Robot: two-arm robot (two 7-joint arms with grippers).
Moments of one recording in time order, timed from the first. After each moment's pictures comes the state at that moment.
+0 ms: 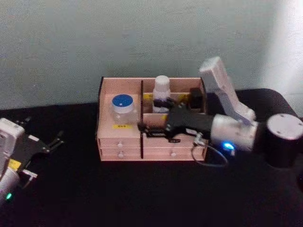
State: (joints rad) left arm -0.20 0.60 0.45 -1.41 -0.25 -0.12 0.03; right arm 0.48 0.44 -0.50 -1.38 0.44 0.14 0.65
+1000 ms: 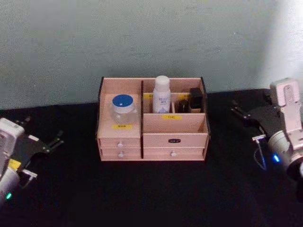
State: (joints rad) left arm -0.20 0.60 0.45 -1.41 -0.25 -0.12 0.03; right arm 0.19 0.44 -0.24 -1.46 0.21 0.06 -0.10
